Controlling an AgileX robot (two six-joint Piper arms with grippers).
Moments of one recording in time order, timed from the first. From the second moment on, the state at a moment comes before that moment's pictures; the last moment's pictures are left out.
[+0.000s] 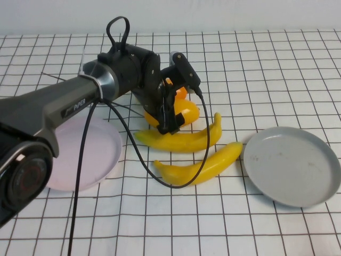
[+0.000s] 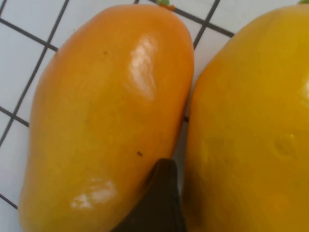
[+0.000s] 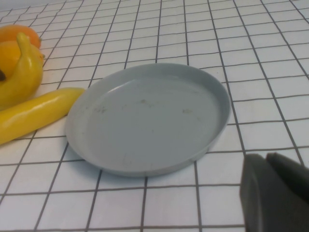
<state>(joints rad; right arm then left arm) 0.07 -0.01 0.03 0.15 0.34 0.02 -0.53 2.20 -1.80 0.02 0.73 0.65</state>
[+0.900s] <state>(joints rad) 0.07 -0.01 0.03 0.15 0.34 0.02 -0.49 1.78 -1.58 0.29 1.11 0.15</state>
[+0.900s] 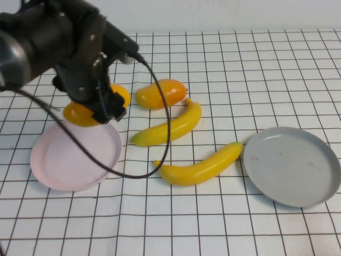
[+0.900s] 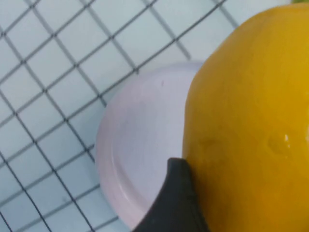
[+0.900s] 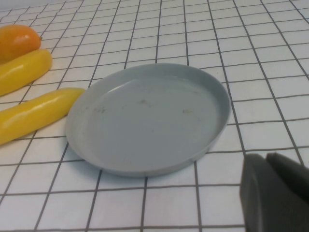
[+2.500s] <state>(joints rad) 0.07 -0.01 0.03 0.15 0.34 0.02 -0.28 1.64 -1.21 0.29 0.60 0.05</state>
